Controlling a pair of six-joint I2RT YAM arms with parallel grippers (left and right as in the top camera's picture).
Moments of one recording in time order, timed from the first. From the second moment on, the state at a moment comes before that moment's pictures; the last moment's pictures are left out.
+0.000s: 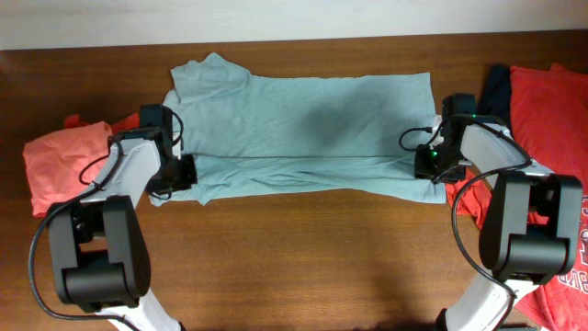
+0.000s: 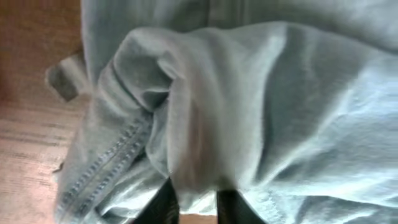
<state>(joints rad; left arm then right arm) 0.05 1.91 1.25 -0.79 -0.02 -0.12 -0.13 1.97 1.27 -0.79 -0.07 0.08</state>
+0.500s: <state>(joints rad) 0.06 1.91 1.44 -0.79 0.29 -0.08 -0.13 1.97 1.27 -0.79 -0.07 0.08</state>
